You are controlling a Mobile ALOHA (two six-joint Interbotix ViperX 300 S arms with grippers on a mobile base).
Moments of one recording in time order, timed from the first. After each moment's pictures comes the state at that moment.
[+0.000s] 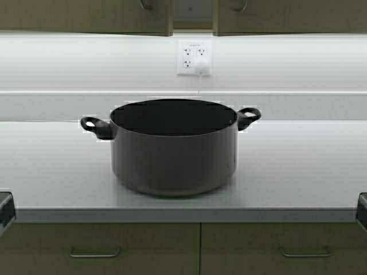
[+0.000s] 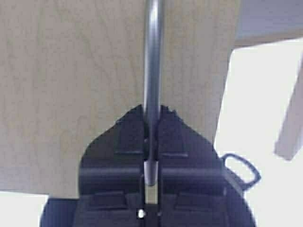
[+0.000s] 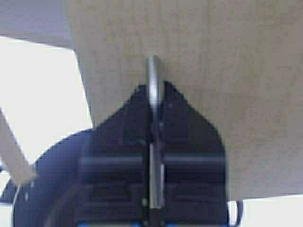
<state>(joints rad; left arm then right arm) -0.65 -0.25 0.81 -0.51 -0.49 0.39 0.53 -0.33 0.69 0.71 -0.15 -0.68</state>
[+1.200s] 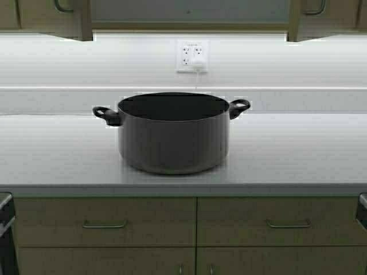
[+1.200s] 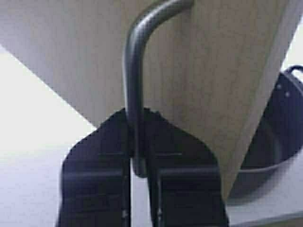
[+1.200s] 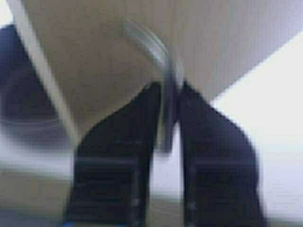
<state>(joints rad) -0.31 -0.55 0.92 -0.46 -0.06 0.40 0.14 -0.49 0.78 0.55 0.32 -0.64</state>
